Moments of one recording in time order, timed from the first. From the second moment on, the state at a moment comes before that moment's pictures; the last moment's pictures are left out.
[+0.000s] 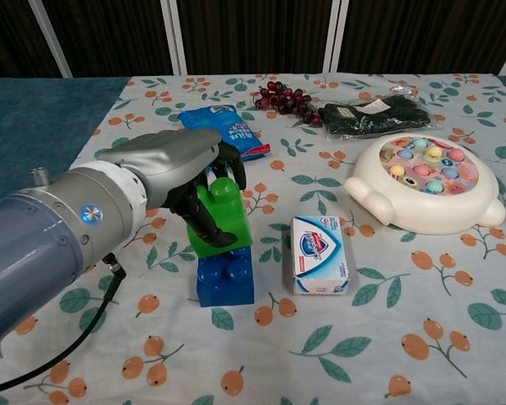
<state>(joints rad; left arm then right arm) -0.76 -1.92 -0.23 -1.90 0.73 1.45 1.01 0.07 -1.11 0.08 -1.66 -1.43 1.44 -0.01</state>
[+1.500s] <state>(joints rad) -0.83 -1.92 -0.20 -1.87 0.64 1.43 1.12 0.07 -1.10 0.08 -1.66 -1.43 1.44 -0.01</state>
